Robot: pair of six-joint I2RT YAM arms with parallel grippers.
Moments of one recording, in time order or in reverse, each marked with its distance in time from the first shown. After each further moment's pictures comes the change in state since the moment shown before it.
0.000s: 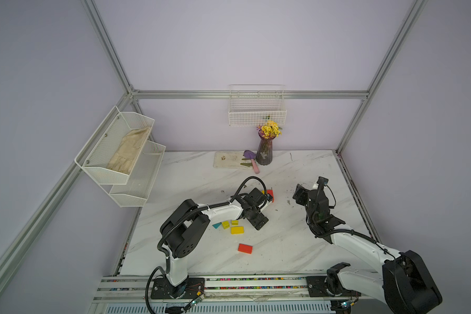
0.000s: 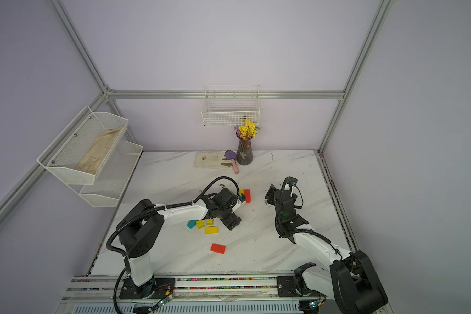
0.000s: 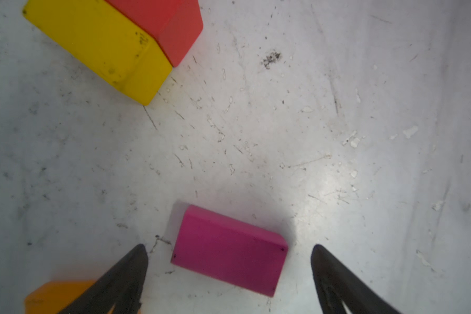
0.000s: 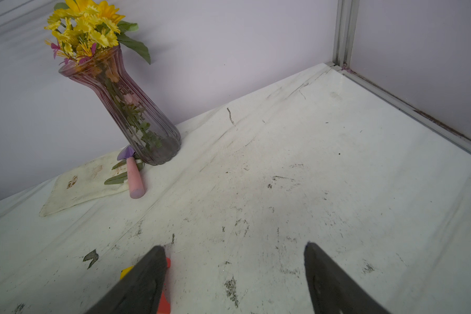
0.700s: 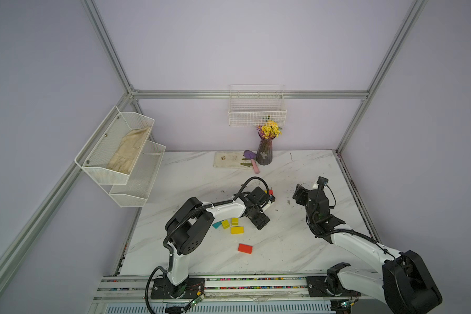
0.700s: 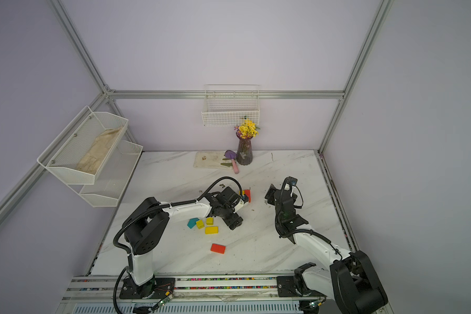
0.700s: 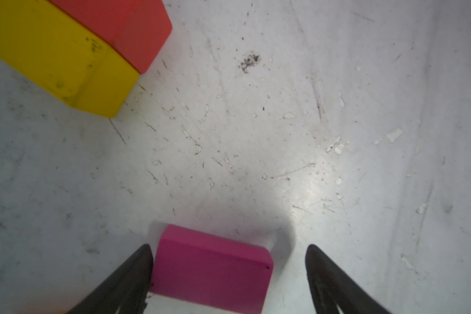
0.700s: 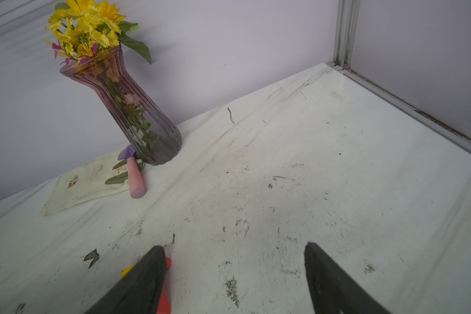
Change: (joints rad) left arm 0.000 0.037 0.044 -0.048 0.066 0.010; right arm 0.000 0.000 0.000 0.000 -0.002 0.000
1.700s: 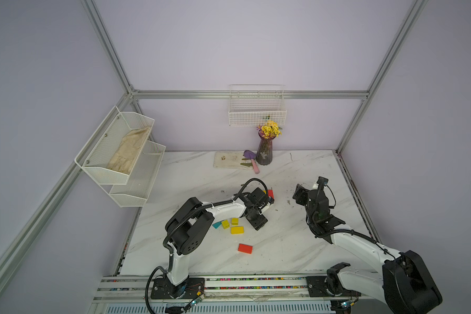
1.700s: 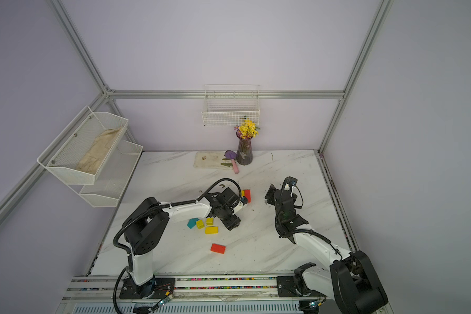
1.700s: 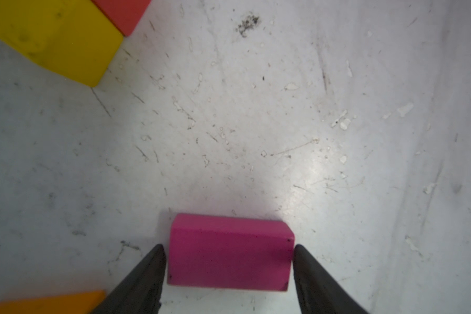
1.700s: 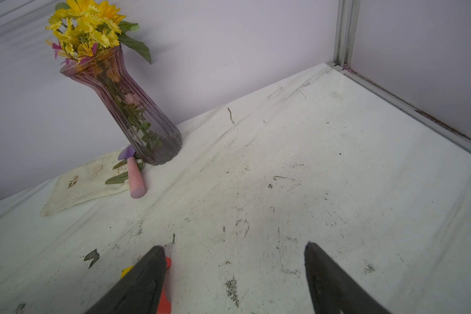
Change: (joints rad) left arm -0.002 0.000 0.000 -0.054 -0.006 0.002; right arm 0.000 0.000 0.000 0.000 0.000 0.000
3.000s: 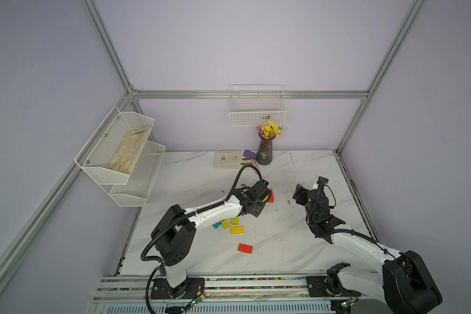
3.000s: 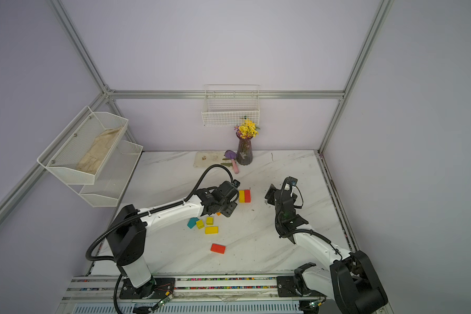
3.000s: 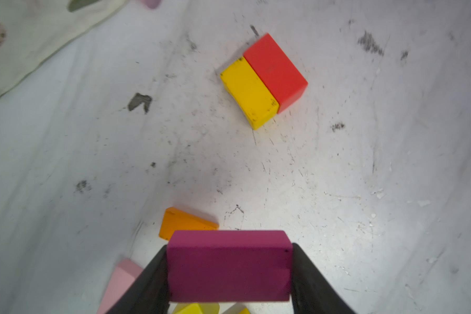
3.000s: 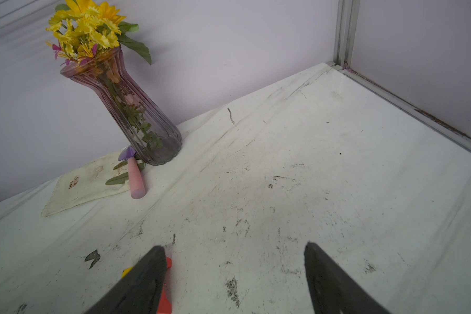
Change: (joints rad) left arm -0.040 -0.201 0.087 -0.129 -0.420 -0.331; right arm 0.000 0.000 0.000 0.000 0.000 0.004
